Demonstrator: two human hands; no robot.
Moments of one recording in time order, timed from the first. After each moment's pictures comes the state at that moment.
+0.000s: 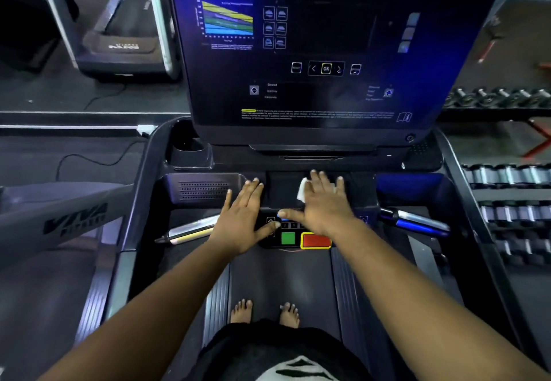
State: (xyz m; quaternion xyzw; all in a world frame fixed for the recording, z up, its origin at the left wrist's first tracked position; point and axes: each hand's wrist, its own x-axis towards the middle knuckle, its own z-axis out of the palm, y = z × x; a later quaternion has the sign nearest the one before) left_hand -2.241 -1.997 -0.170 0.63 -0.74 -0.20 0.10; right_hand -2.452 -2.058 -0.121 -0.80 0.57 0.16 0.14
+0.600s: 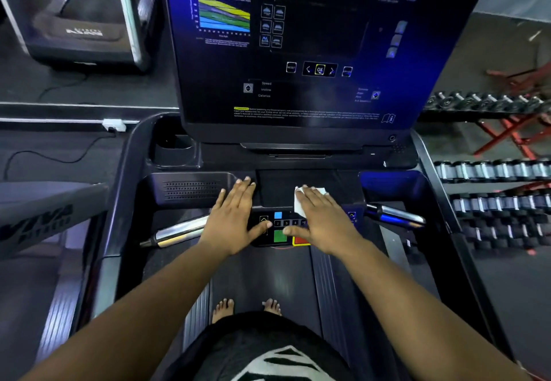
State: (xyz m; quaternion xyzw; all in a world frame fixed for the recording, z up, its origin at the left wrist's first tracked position) left_hand -2.235 -1.998 -0.180 0.62 -0.76 -0.17 0.09; right_hand -2.477 -2.022 -0.121 -0.81 0.54 0.13 0.16
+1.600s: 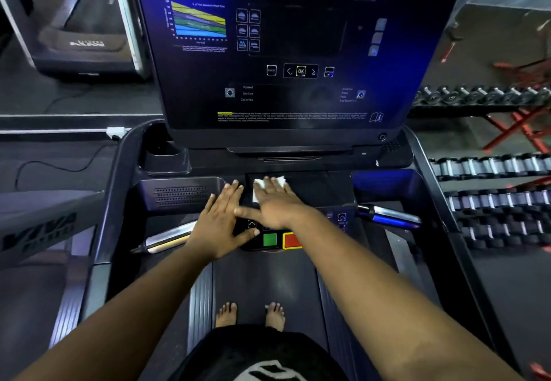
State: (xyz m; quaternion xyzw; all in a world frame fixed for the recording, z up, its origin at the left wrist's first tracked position) left_hand -2.231 -2.001 -0.177 0.61 -0.76 -0.21 0.09; right_hand -2.405 -2.069 -0.119 -0.79 0.52 0.21 0.27
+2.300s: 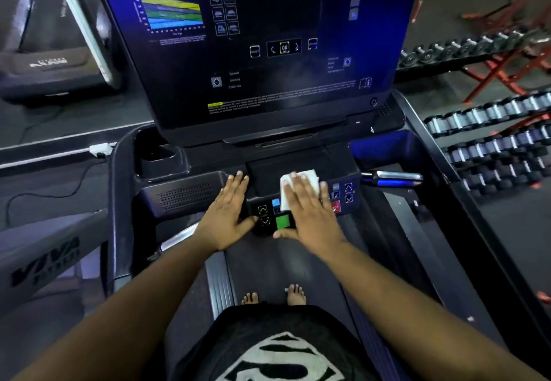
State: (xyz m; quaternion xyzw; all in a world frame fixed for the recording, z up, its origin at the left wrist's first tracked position) left_hand -2.206 -2.009 -0.179 0.51 -0.81 -0.29 0.10; right_hand -2.450 -1.977 -0.175 -0.81 0.58 0.02 0.00
